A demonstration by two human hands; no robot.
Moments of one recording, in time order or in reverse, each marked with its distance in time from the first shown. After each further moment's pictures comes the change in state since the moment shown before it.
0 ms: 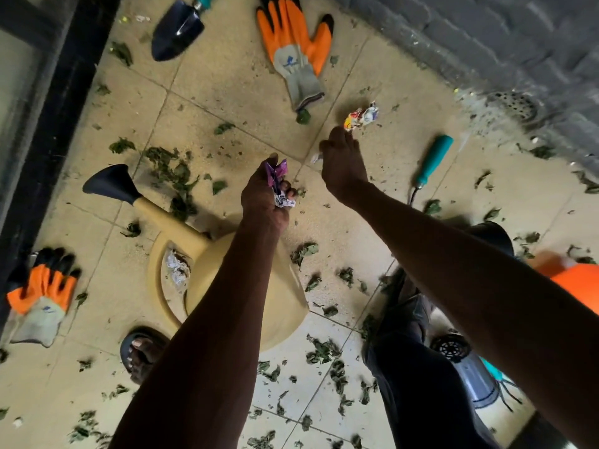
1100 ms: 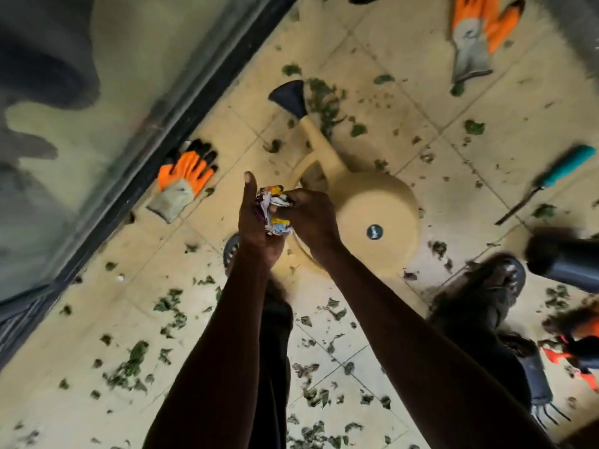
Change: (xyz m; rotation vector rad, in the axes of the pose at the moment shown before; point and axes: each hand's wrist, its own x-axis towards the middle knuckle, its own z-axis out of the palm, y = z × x) left_hand -0.134 0.103 -0.273 -0.195 -0.195 0.162; right_hand -0.183 -0.338 -0.027 1.119 -0.348 0.200
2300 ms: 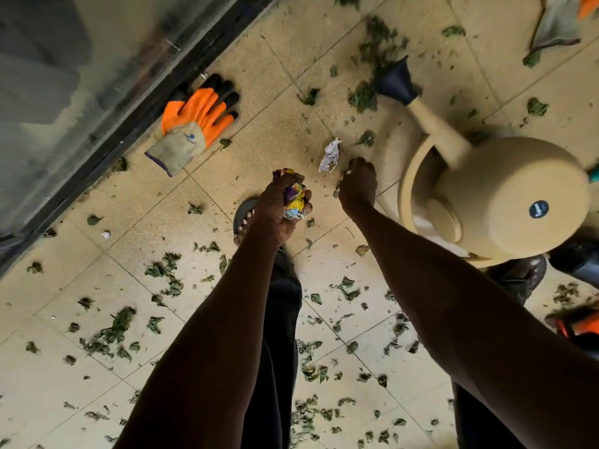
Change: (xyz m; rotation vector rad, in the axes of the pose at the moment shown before) left_hand 0.025 -0.003 -0.097 0.034 0.297 -0.190; right_hand 0.093 0.125 0.031 -0.719 0.334 0.157
